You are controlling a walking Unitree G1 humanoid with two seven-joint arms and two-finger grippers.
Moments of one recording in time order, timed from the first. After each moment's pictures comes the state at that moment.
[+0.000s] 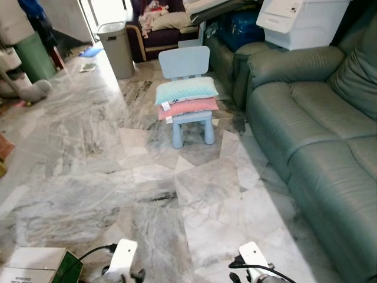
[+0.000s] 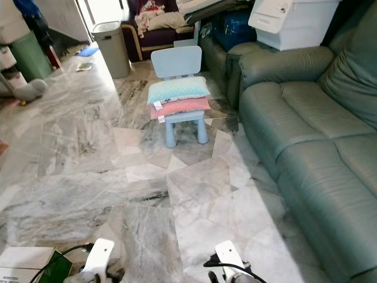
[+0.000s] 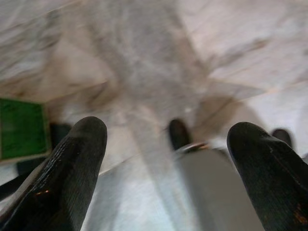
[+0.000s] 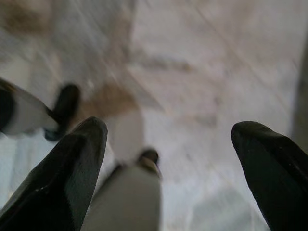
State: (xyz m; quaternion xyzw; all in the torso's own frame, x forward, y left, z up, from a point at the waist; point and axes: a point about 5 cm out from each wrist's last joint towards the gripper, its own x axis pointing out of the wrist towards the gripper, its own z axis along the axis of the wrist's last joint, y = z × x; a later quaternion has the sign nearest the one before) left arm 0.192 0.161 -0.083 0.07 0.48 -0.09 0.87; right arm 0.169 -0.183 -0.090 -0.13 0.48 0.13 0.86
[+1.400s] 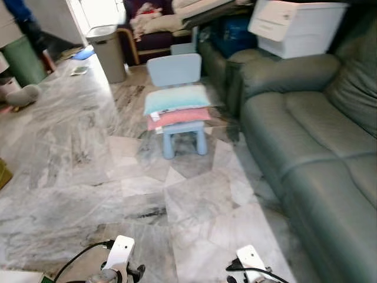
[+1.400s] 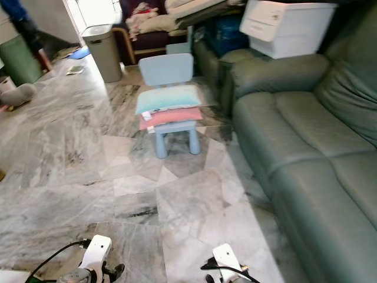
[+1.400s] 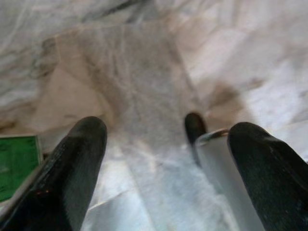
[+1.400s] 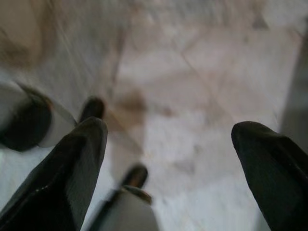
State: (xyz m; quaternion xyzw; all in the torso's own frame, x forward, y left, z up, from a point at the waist) left arm 0.179 0.199 -0.084 0.07 0.49 -0.09 0.87; right arm 0.189 -0.133 -0.083 -0.12 0.45 0.18 0.87
